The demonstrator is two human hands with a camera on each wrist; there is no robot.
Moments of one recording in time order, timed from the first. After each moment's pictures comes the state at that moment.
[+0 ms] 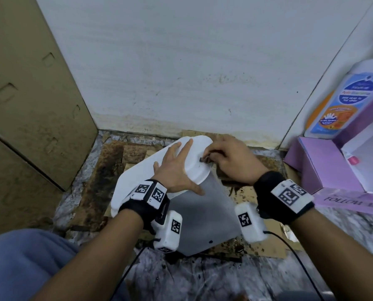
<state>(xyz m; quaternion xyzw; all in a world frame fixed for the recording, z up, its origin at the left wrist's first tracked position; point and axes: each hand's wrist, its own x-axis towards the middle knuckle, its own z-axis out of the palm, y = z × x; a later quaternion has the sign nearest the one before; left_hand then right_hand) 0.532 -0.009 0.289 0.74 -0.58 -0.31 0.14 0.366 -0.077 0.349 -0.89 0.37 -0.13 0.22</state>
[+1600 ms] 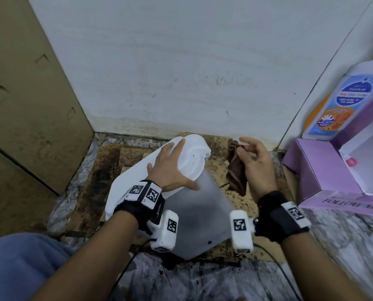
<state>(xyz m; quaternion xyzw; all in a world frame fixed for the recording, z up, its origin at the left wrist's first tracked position) 0.541 -0.024 0.285 0.76 -0.56 -0.29 0.17 0.333 -0.090 0.302 -0.57 0.48 -0.48 0.46</state>
